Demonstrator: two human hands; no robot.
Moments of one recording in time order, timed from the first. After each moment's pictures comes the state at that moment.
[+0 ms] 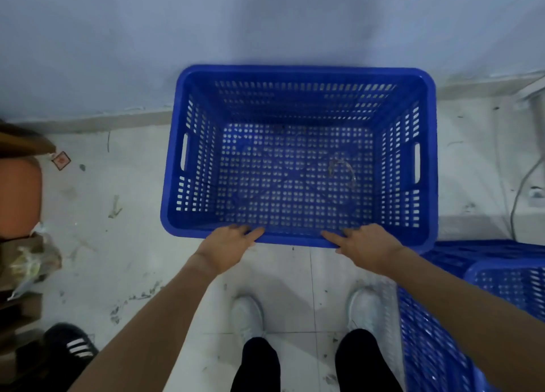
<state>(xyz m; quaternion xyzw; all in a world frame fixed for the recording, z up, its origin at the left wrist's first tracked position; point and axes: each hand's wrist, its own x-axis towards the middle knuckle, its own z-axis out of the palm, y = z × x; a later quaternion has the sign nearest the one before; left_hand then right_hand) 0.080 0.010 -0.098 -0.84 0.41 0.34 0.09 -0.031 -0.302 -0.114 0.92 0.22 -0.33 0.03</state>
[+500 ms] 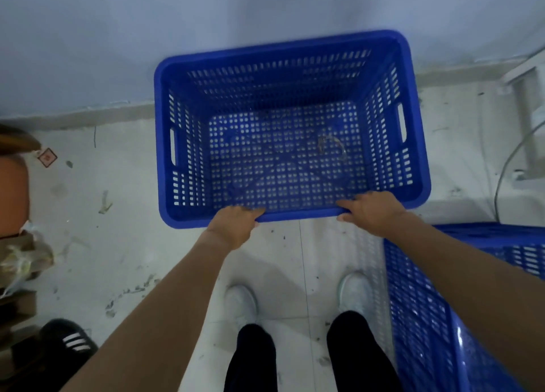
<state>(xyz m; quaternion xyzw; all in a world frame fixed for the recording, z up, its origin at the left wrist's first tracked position) 0.083 -0.041 -0.091 -0.86 0.33 0.37 0.02 -0.011 -0.348 -0.108 0.93 0.07 -0.36 0.04</state>
